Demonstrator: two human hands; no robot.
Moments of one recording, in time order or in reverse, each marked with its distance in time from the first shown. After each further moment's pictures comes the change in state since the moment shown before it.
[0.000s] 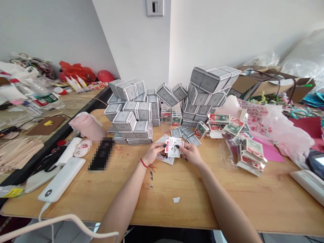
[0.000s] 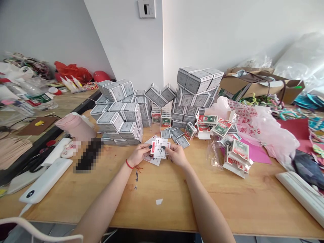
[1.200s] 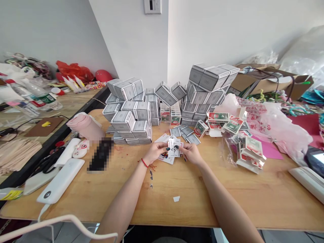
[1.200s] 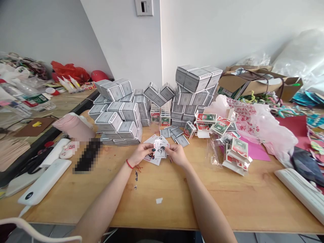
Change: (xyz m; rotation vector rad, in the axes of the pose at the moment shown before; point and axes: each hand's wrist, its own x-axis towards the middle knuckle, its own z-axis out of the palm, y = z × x) left_hand 0.003 0.000 0.003 0.270 0.021 0.014; right_hand -0.005 -0.003 -0.002 -0.151 -0.014 -0.076
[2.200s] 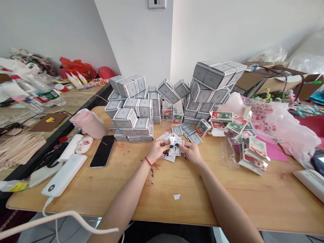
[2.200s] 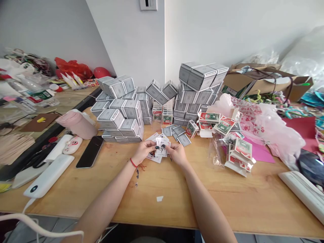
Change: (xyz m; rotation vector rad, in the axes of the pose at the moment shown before) left_hand 0.002 0.000 0.013 -0.011 0.169 0.052; right_hand 0.001 -0.002 0.009 0.092 0.082 0.044
